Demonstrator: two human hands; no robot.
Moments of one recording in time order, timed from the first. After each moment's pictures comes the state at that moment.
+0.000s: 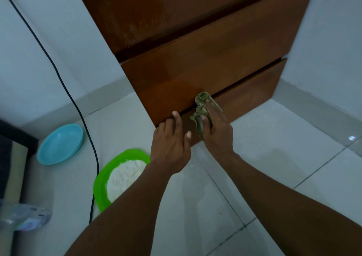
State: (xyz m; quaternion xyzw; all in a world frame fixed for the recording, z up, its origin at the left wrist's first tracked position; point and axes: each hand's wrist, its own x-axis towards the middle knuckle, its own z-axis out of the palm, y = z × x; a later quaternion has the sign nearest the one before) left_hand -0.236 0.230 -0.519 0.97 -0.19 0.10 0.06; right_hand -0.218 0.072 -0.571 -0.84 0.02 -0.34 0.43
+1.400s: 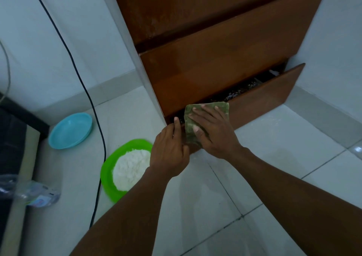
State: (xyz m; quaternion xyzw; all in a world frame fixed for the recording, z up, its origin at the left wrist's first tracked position) left_hand -0.271 0.252 -0.524 0.98 -0.18 0.06 0.10; right_hand -0.244 0.068 -0.555 -0.92 -0.18 -0.23 0.24
